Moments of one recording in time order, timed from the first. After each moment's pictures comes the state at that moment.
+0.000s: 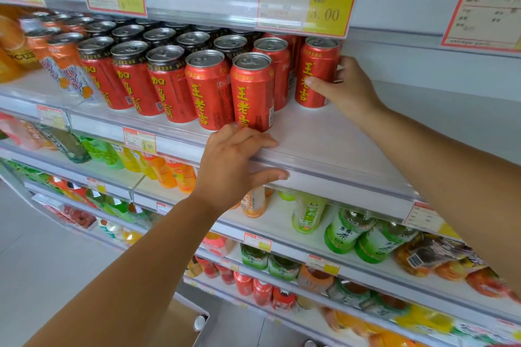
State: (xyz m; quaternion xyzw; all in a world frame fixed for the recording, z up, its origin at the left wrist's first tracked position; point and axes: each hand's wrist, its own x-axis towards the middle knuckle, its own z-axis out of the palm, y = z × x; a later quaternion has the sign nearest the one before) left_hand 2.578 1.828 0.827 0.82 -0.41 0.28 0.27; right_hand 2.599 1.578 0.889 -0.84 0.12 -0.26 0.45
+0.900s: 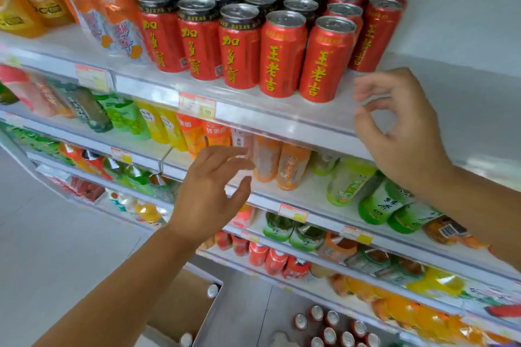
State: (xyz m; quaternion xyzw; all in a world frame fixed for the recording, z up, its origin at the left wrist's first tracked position) left_hand 2.551 1.976 0.778 0.83 -0.38 0.21 0.34; right_hand 2.476 1.718 0.886 -0.88 -0.07 -0.34 0.34
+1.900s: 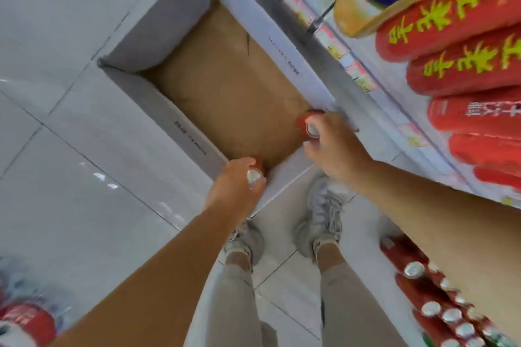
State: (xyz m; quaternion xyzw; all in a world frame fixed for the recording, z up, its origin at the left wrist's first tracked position) left_hand 2.470 2.221 0.041 0.83 0.19 -0.45 0.28; right_hand 2.557 2.031 0.046 -0.90 -0.01 0.38 0.19
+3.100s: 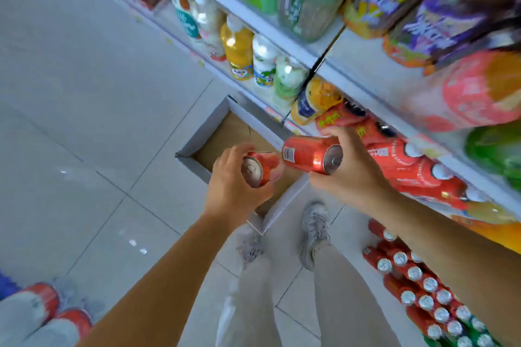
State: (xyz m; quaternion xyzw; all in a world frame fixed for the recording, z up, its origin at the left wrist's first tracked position) left_hand 2.561 2.237 0.373 0.89 0.11 -0.18 0.42; right_hand 2.581 2.025 0.400 -0.89 0.09 0.20 0.40
